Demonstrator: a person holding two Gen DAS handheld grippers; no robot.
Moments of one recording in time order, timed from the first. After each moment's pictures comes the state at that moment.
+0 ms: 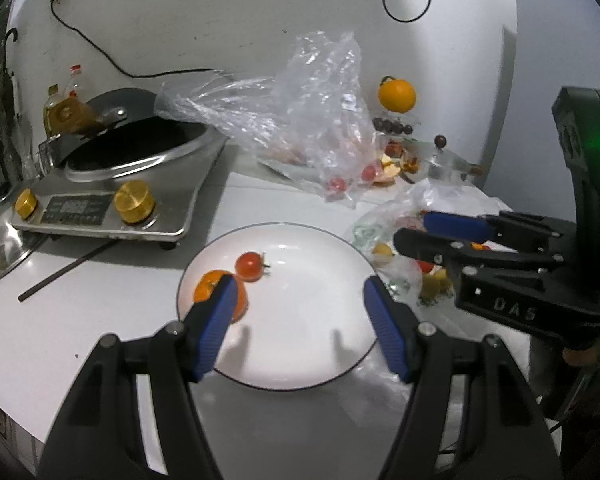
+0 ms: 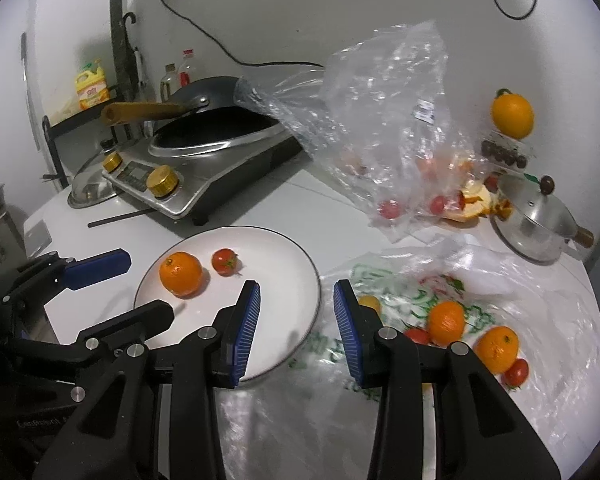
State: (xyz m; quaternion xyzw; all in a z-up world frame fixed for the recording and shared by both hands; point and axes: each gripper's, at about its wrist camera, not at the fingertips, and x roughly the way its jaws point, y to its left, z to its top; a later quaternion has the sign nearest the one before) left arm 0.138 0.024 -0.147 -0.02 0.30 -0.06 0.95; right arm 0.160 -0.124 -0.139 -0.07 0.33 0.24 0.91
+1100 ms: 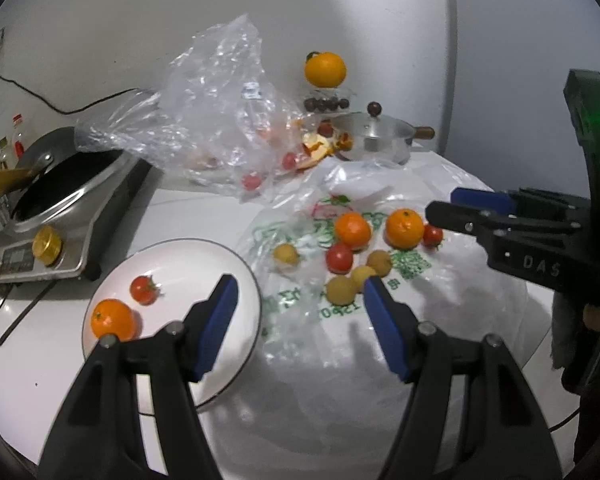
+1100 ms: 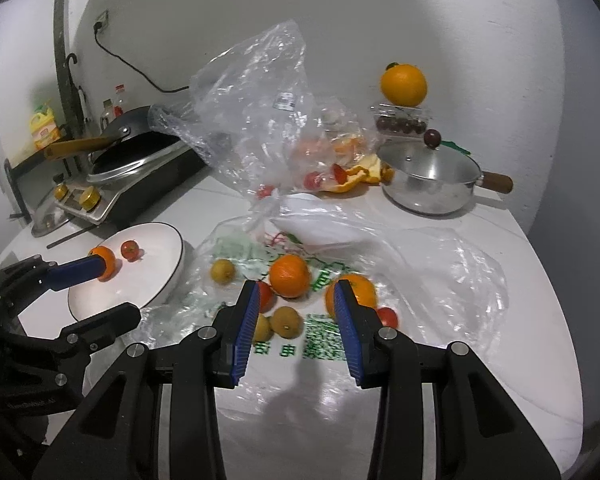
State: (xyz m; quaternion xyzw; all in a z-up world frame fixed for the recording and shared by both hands) left arm 0.153 -0.084 -0.153 0.06 0.31 -0.11 0.94; right arm 0.148 -0.259 -0.146 -0.01 0.32 0.16 0.93
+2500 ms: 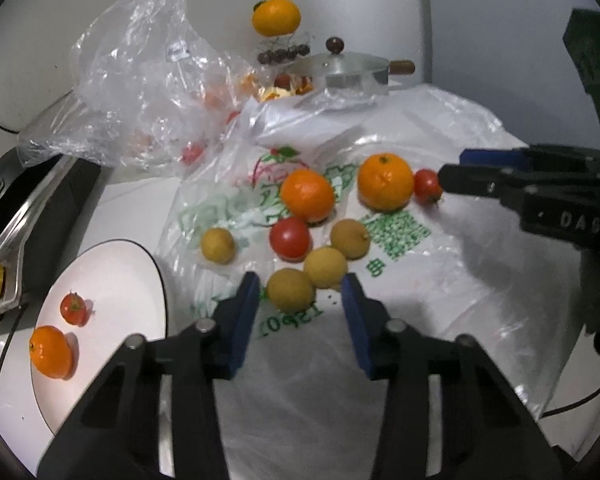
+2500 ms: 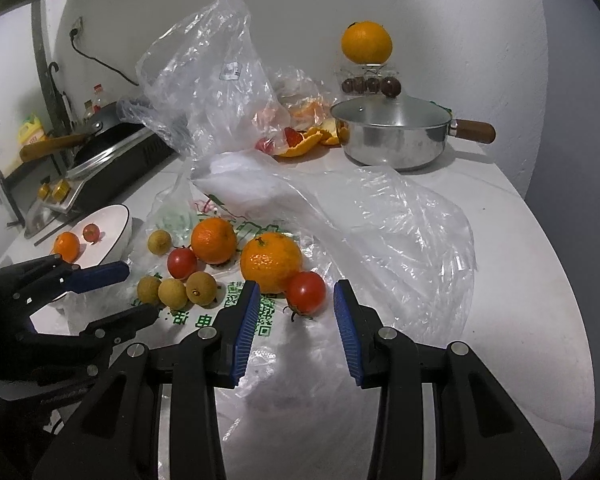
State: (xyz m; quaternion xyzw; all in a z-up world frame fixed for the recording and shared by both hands) left arm 0.201 -0.144 -0.206 0.14 0.37 -0.13 0.91; right arm 0.176 -0.319 -0.189 0.02 0.36 0.17 0.92
